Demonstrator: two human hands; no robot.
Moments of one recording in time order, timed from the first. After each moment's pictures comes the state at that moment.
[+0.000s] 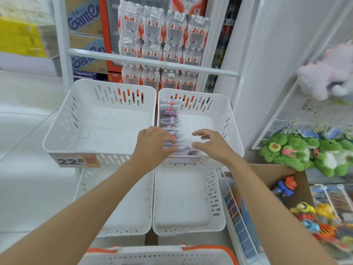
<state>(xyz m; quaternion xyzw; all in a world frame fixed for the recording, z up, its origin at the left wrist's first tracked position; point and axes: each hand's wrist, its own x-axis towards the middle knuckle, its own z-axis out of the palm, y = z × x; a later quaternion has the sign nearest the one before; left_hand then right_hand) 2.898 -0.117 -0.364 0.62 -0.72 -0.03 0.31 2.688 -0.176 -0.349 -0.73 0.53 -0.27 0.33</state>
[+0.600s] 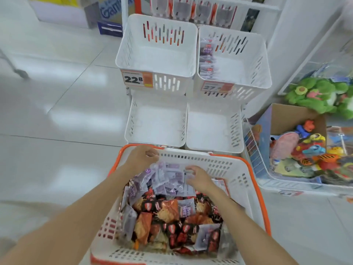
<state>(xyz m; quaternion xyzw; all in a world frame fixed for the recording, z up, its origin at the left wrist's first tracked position) 2.964 0.154 -0.502 0.72 -0.50 -0.37 0.30 2.728 0.101 -0.574 -0.69 0.56 -0.03 0.45</state>
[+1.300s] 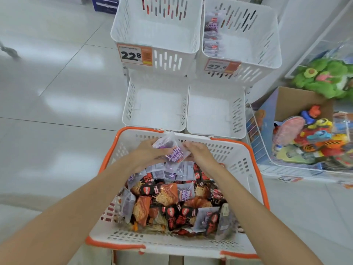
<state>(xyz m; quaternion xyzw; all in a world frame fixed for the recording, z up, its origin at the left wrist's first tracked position) 2.936 0.168 -0.519 0.59 -0.33 -0.63 0.38 2.747 0.110 -0.534 -0.58 0.50 -0.23 0.60</state>
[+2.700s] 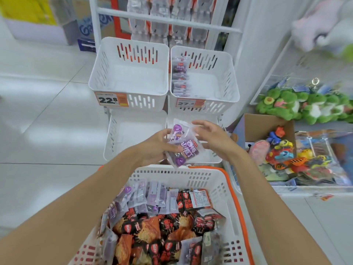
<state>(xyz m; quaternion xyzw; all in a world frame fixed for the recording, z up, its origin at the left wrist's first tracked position) 2.877 0.091 -0.386 0.46 -0.38 -0.70 0.40 2.682 0.035 -0.369 -0.60 0.49 -0.28 0.57</state>
